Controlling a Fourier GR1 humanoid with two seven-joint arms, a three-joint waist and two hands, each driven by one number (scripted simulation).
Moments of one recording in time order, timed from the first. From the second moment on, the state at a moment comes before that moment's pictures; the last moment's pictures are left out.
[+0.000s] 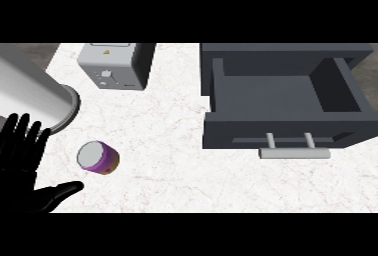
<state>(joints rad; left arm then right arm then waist) 0.14 0.01 0.18 -2.08 0.19 0.11 0.41 0.41 -0.10 -0.52 -2.15 -0.38 0.35 0.09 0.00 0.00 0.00</state>
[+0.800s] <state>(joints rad) 0.14 0.01 0.18 -1.69 0.16 0.12 0.07 0.40 -0.08 -0.62 -2.13 -0.42 0.44 0.10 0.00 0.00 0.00</state>
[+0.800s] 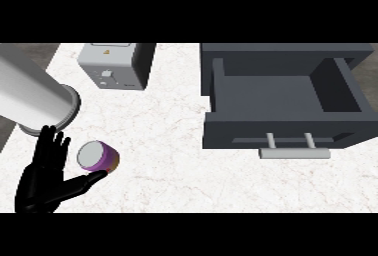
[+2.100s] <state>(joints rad) 0.00 0.06 0.31 -1.05 0.24 -0.01 -0.34 0.41 -0.04 -0.73 -2.19 -0.49 0.54 0.18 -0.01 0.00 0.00</state>
